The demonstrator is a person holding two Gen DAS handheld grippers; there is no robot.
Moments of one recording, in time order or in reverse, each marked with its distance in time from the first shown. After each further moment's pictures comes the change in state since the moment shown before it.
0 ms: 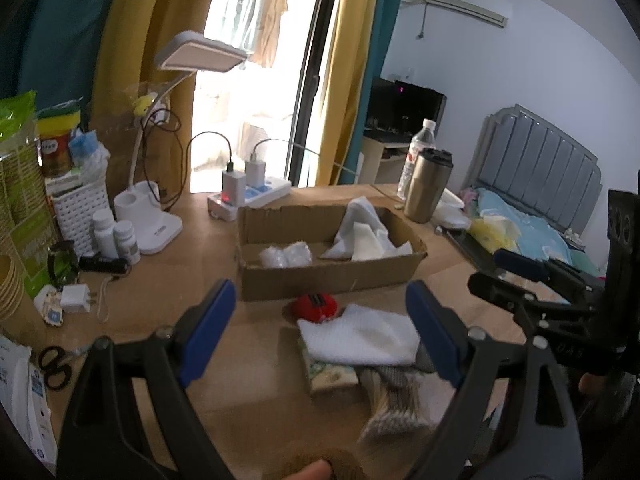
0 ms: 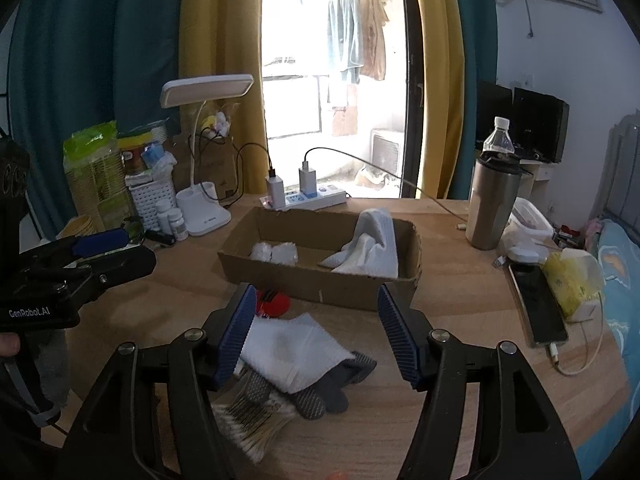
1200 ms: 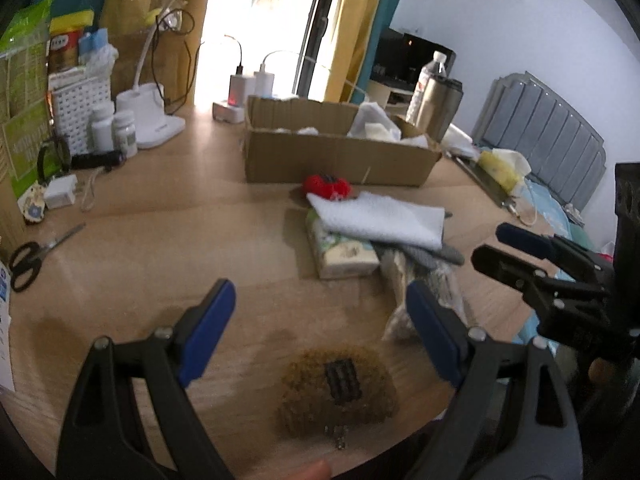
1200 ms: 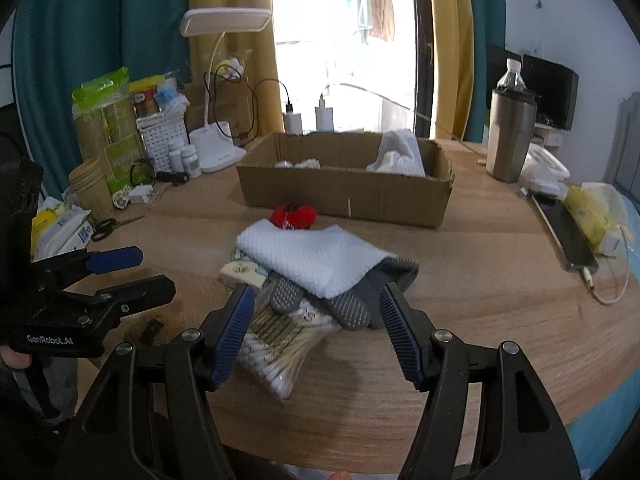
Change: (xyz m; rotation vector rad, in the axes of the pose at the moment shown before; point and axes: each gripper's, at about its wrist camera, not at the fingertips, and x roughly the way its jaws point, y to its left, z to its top) left arm 0.019 0.016 -0.095 -0.041 0.184 -0.007; right arm 0.015 0.023 -0.075 0.017 0.124 0.029
